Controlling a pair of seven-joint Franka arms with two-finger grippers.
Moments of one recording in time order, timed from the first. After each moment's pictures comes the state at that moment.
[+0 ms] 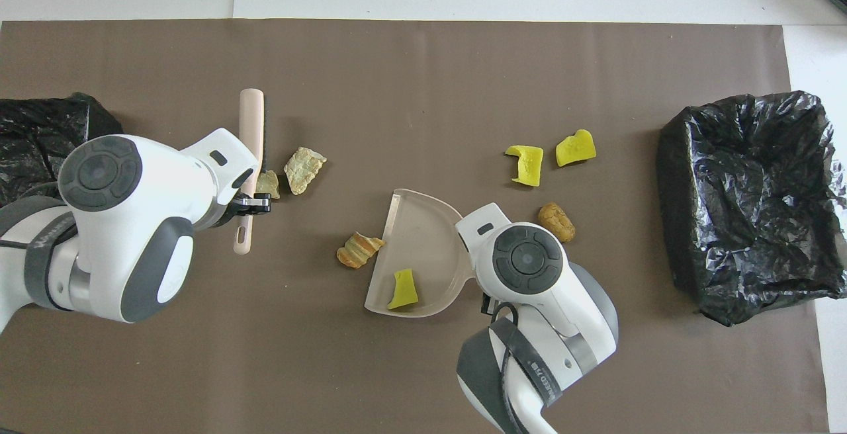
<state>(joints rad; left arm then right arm) -0.28 0.02 0.00 -2.09 0.01 2.16 -0.21 0.60 0.08 -0.05 -2.18 -0.03 2.18 -0.72</state>
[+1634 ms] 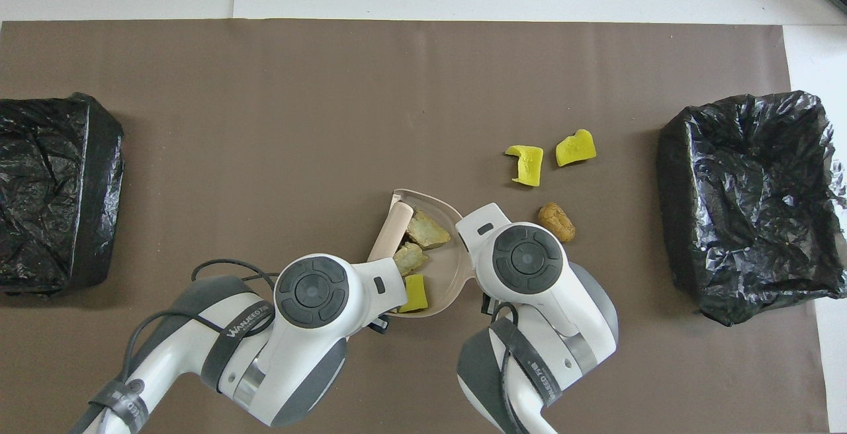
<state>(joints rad) -0.69 -0.03 -0.04 -2.27 -0.12 2.13 -0.16 0.60 0.08 -0.05 -2.18 -0.03 2.18 -0.72</state>
